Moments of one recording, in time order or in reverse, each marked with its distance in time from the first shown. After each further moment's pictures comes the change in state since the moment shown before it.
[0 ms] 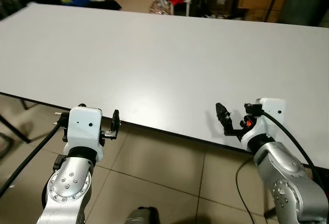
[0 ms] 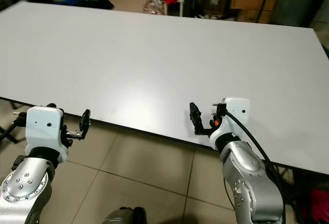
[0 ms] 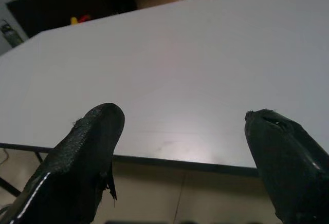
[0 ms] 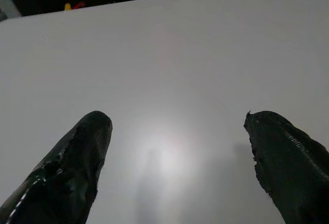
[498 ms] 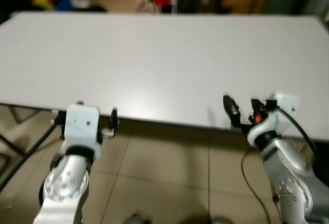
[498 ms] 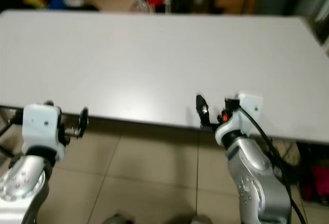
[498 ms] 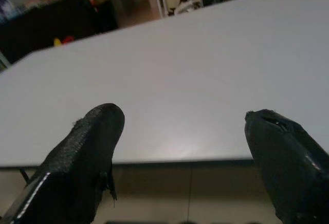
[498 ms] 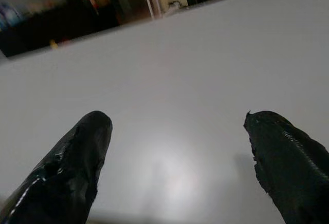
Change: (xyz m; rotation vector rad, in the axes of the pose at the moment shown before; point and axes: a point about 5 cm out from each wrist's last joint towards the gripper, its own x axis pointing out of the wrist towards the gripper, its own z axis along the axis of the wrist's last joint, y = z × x) left arm -0.001 0.005 0.006 0.013 -0.029 0.005; right arm -0.004 -0.004 0.002 0.074 -0.029 0.017
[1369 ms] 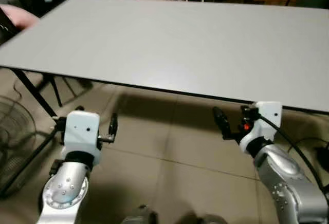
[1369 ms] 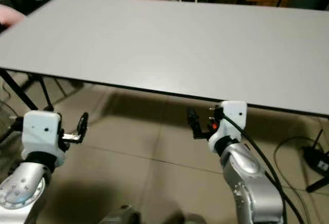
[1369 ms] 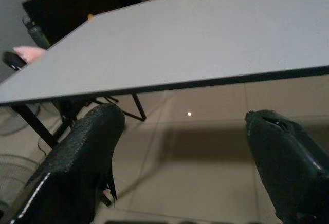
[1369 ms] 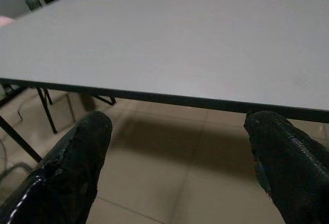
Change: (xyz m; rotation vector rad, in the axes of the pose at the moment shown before) left arm -0.005 -0.002 -0.008 0.006 0.008 -0.007; right arm 0.003 0.008 -0.012 -0.126 0.062 0.057
